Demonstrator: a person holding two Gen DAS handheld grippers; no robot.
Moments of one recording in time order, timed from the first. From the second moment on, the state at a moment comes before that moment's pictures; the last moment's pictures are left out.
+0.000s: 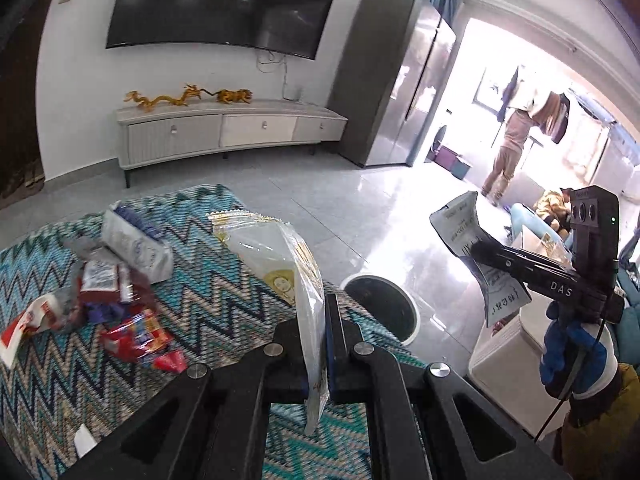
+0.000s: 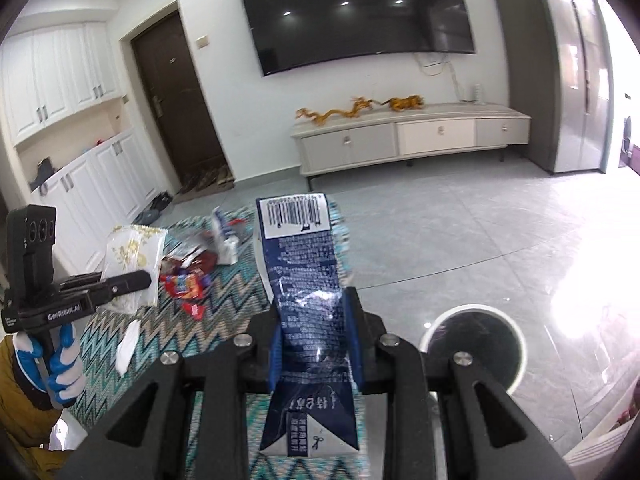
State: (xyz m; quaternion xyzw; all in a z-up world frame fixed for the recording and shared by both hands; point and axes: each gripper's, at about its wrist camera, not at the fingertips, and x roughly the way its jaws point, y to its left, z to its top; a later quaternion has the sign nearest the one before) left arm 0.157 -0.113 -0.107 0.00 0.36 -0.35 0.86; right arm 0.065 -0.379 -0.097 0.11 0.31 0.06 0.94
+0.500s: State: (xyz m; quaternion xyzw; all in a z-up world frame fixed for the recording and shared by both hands) left arm 0.219 -0.383 -0.195 0.11 0.47 -0.42 0.77; right arm 0.097 -0.566 -0.220 0.24 0.36 -0.09 0.90
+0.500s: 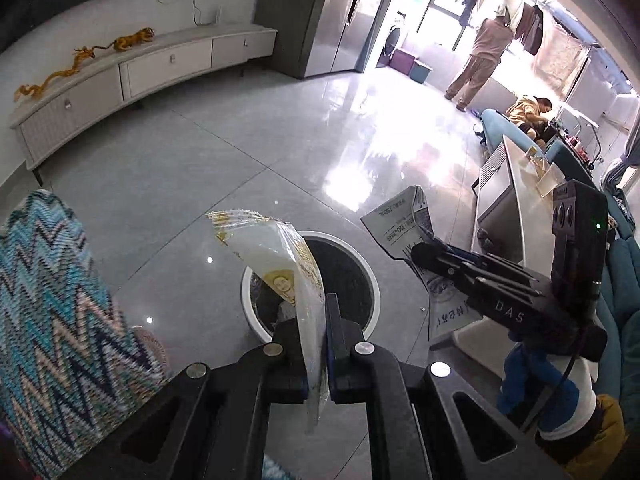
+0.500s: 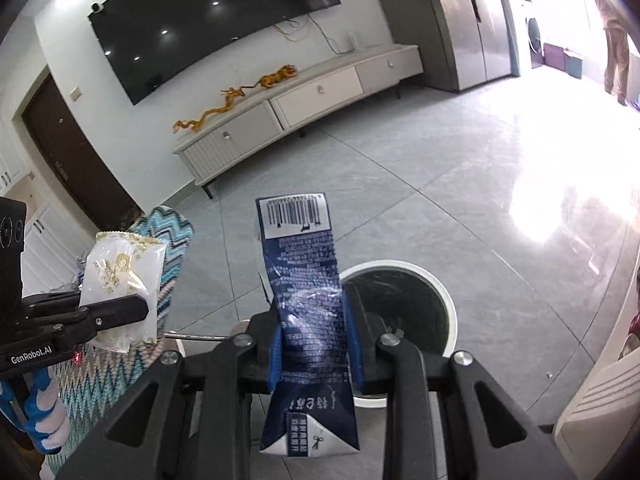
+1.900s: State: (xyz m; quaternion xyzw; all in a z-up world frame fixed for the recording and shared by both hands) left arm 0.193 -0.361 -0.131 0.07 0.35 -0.36 0.86; right arm 0.112 -0.585 -0.210 0.25 0.34 -0.13 0.90
